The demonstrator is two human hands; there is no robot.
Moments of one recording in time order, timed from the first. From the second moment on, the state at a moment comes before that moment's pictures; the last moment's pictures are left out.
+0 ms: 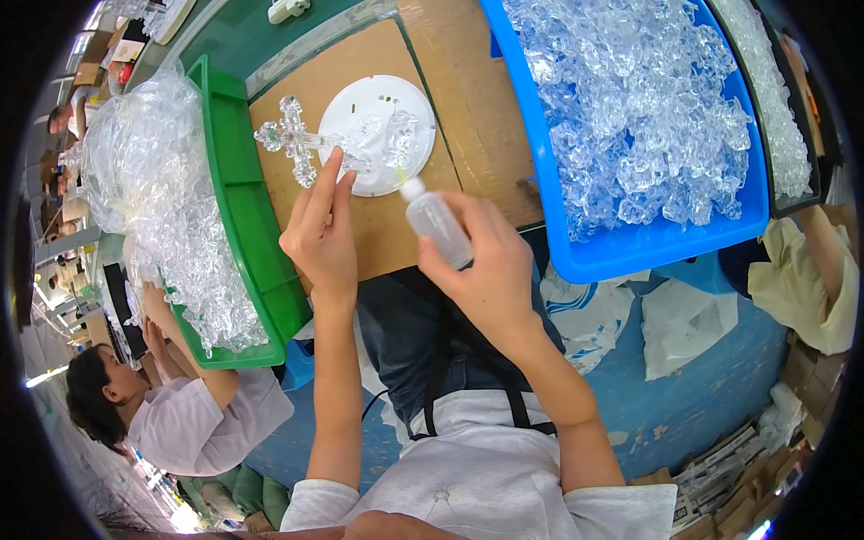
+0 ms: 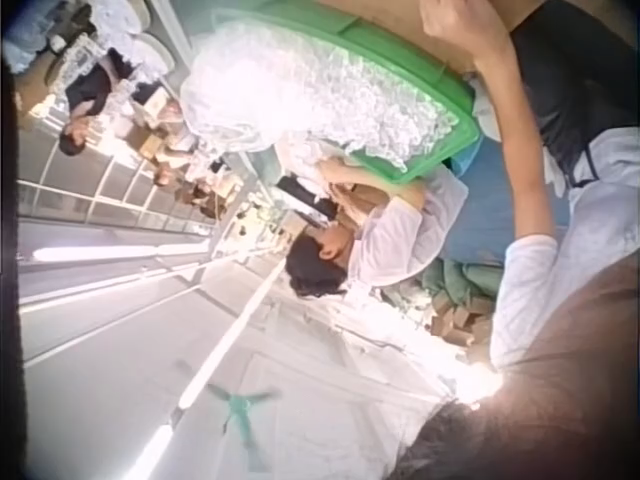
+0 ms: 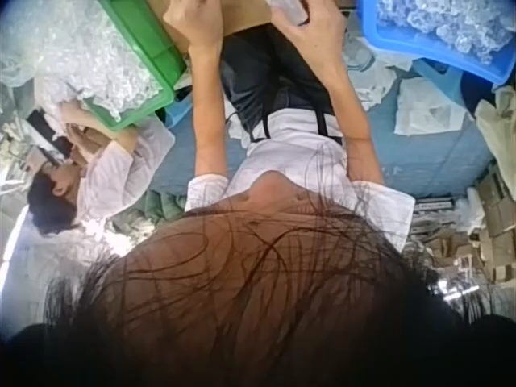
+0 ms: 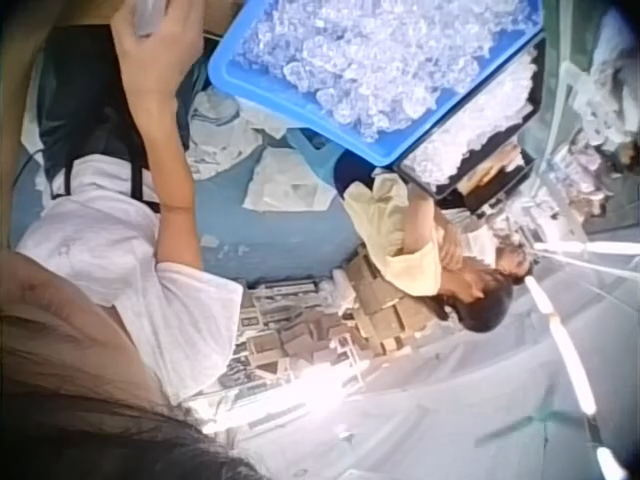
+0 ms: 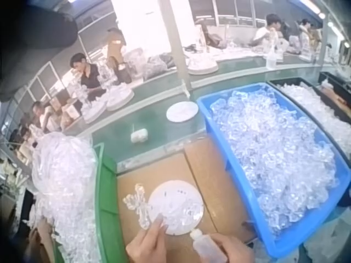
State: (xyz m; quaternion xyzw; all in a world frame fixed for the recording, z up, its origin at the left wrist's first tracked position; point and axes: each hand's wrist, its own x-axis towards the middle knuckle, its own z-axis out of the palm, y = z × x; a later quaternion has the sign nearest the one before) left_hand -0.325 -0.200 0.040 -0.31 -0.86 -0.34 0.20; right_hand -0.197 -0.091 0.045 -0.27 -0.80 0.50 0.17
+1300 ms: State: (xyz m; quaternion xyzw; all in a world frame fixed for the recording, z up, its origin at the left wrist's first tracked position) left_hand -0.309 -0.247 0.010 -0.33 -0.85 -0.34 0.23; right_hand -0.392 -0.069 0.135 0.08 -0.99 0.10 -0.06
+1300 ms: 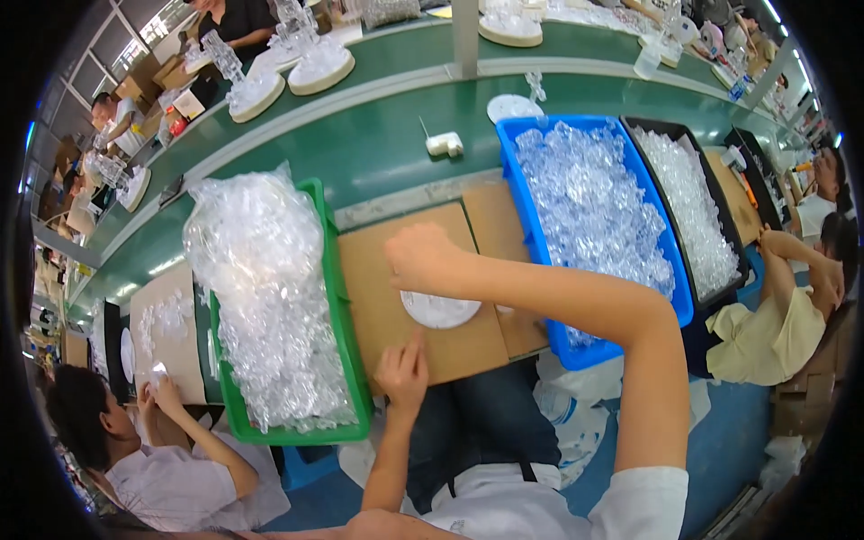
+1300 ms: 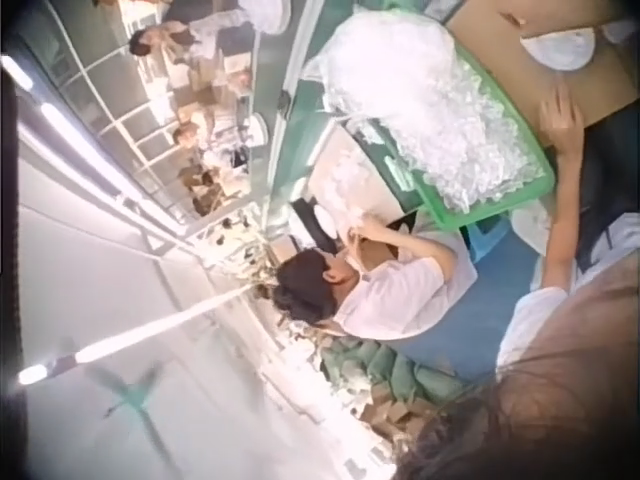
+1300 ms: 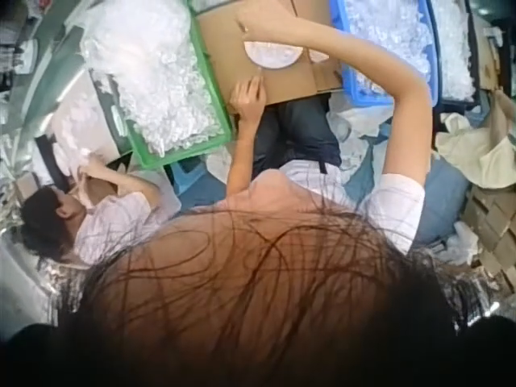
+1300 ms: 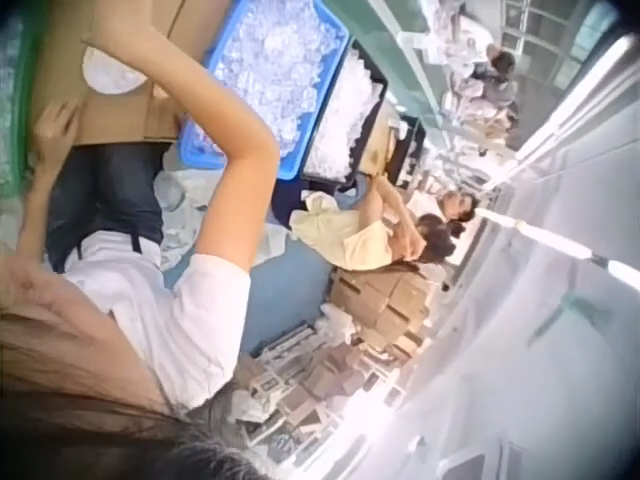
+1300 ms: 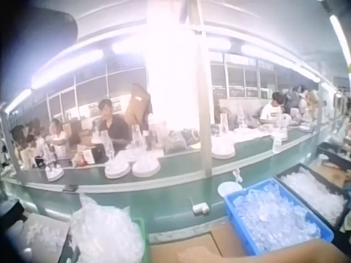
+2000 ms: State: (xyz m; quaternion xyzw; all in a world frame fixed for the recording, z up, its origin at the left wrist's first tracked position) left_hand -0.305 -0.251 0.015 -0.26 -0.86 -0.36 0.25; right_hand -0.553 0.276 0.144 -0.31 -0.93 -0.07 0.15
